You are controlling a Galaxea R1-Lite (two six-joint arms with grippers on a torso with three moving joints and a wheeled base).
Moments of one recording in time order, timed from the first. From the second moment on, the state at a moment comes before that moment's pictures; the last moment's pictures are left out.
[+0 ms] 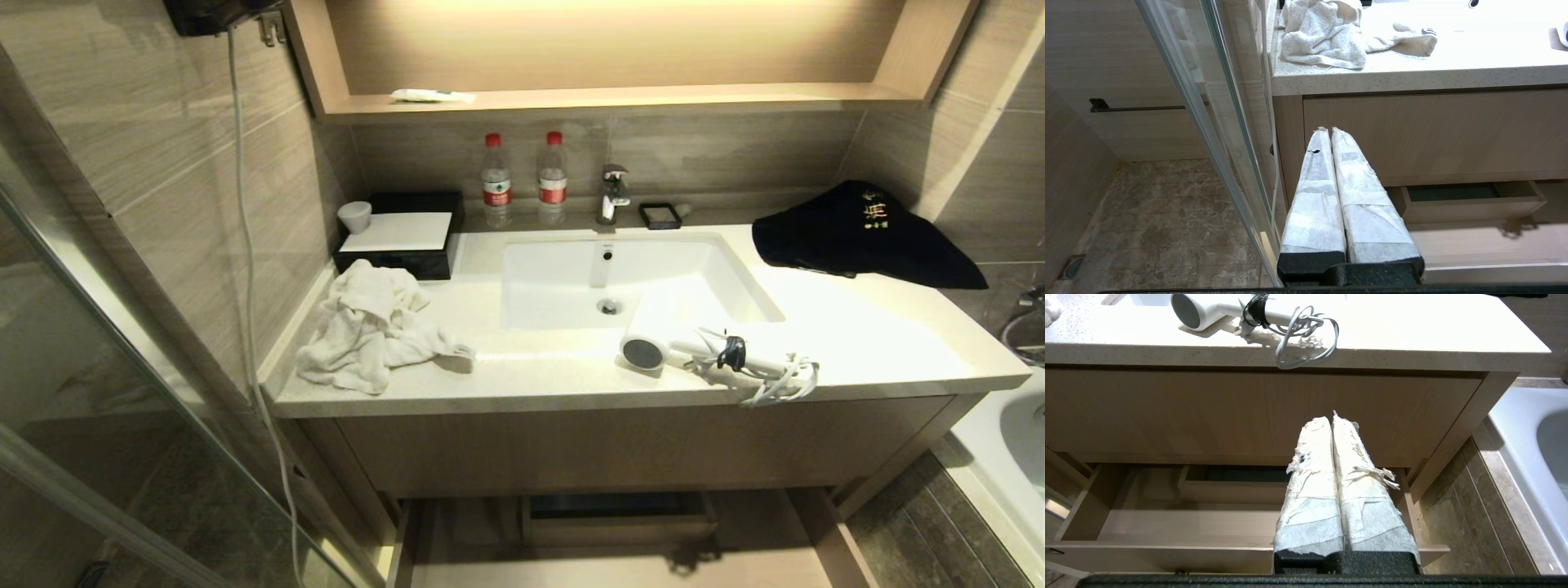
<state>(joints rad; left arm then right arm) 0.00 0.00 0.00 0.00 0.00 0.00 0.00 0.02 0.00 0.01 0.00 -0.06</state>
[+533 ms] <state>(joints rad) 0.00 0.00 0.00 0.00 0.00 0.00 0.00 0.02 0.00 0.01 0.00 -0.06</state>
